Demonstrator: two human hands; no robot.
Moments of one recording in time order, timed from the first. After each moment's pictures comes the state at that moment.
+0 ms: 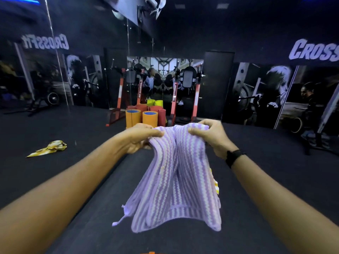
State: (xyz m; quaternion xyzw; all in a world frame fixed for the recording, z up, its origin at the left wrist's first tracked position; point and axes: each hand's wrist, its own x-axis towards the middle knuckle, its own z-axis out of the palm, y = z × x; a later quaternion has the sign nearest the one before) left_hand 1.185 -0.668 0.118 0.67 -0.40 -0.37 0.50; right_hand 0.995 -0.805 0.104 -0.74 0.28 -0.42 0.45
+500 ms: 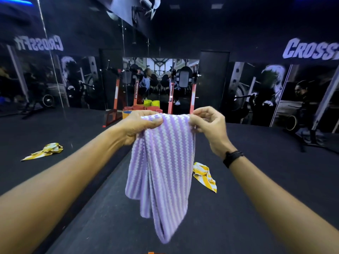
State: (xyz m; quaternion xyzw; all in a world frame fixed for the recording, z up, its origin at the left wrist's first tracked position) left_hand 1.176 -0.661 0.142 0.57 -0.44 -0.36 0.59; right_hand 0.985 -0.778 0.123 -0.69 0.17 -0.51 0.49
